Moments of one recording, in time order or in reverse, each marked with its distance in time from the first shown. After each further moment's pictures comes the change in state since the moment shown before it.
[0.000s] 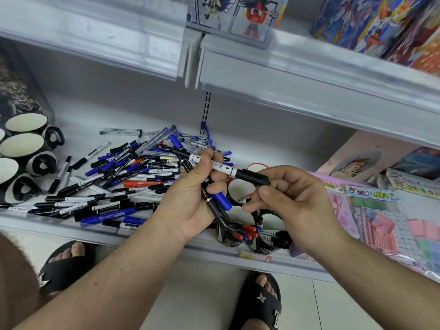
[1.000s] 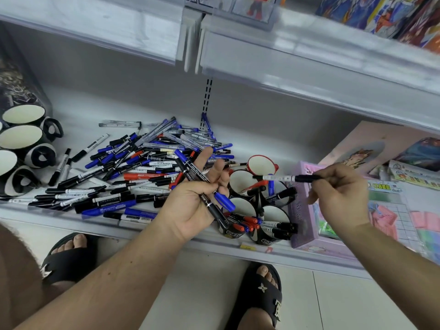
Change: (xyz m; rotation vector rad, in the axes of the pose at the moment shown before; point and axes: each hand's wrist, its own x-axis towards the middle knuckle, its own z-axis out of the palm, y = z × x) left_hand -0.001 -0.013 -0.036 0.073 0.153 -0.088; right_hand 0.010 0.032 -0.075 -0.386 0.527 0.005
